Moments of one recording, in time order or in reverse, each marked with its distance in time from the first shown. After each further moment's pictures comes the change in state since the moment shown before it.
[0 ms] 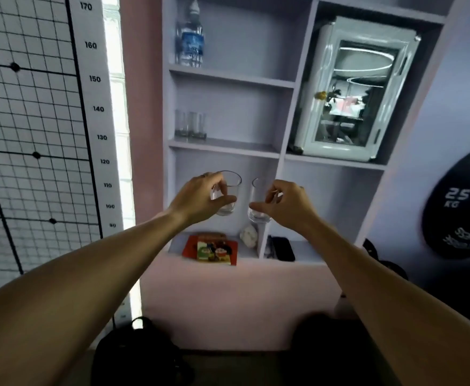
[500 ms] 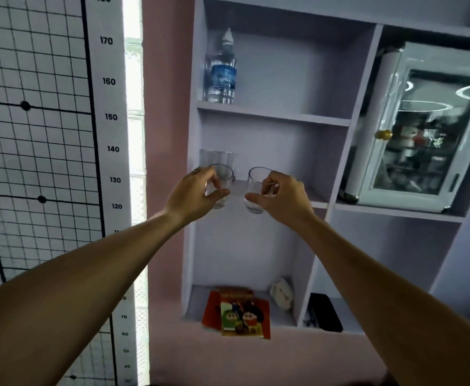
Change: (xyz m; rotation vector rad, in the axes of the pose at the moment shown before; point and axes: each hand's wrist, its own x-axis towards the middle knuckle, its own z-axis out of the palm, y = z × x) left_hand 0.130 -0.132 -0.050 0.066 0.185 0.021; right_hand 0.175 -0.059 0.076 0.051 0.113 -0.117
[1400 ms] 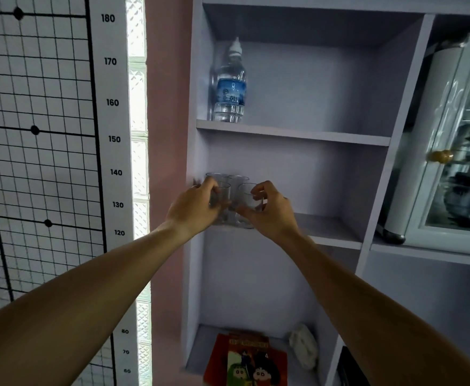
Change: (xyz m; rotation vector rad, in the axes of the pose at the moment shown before) left_hand 0.074 -0.038 0.035 0.213 0.050 -0.117; right_hand 0.102 0.033 0.070 0.195 -0.083 -0.053
